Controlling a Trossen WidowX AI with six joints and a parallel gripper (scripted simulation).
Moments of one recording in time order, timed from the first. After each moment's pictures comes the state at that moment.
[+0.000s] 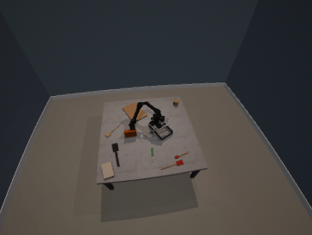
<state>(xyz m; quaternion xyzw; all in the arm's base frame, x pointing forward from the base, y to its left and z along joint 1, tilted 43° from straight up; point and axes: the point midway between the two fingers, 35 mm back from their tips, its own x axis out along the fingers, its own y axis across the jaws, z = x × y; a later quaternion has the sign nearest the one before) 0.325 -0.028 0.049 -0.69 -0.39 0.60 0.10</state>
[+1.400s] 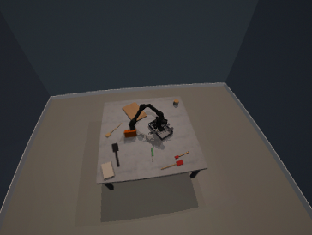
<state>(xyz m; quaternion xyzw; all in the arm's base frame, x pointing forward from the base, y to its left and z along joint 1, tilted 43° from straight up) 0.351 -0.066 0.017 -0.69 -0.39 0.60 0.11</state>
